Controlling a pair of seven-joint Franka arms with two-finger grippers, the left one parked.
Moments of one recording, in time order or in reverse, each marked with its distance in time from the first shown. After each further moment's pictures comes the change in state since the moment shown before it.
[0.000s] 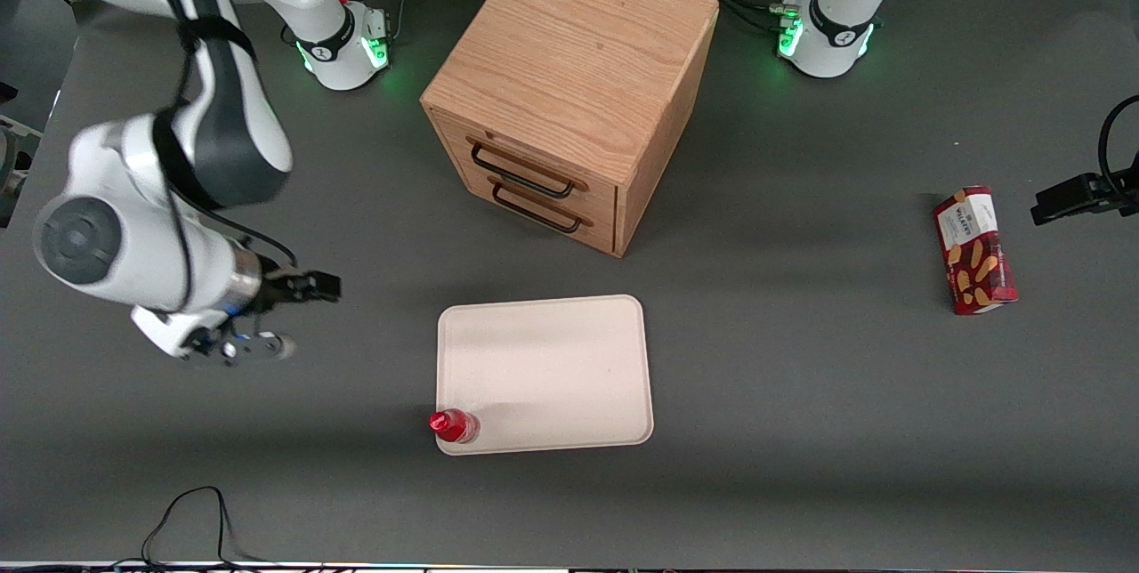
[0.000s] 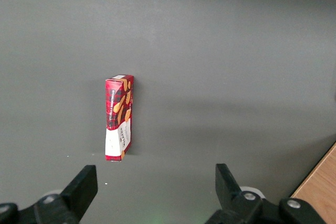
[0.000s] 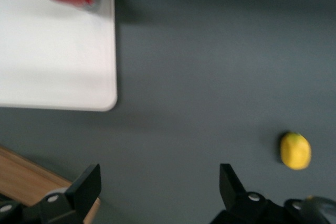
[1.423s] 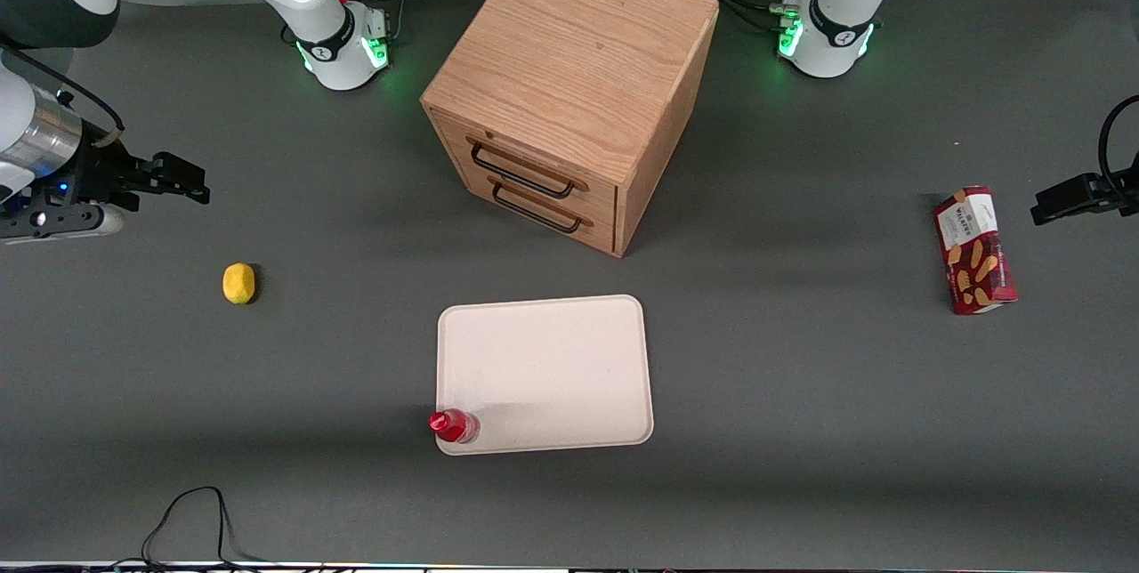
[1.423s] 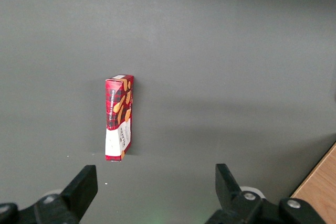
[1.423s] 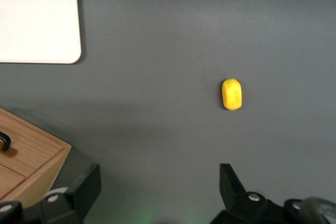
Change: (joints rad) arm -0.181 -0.337 0.053 -0.187 -0.066 -0.097 -0.077
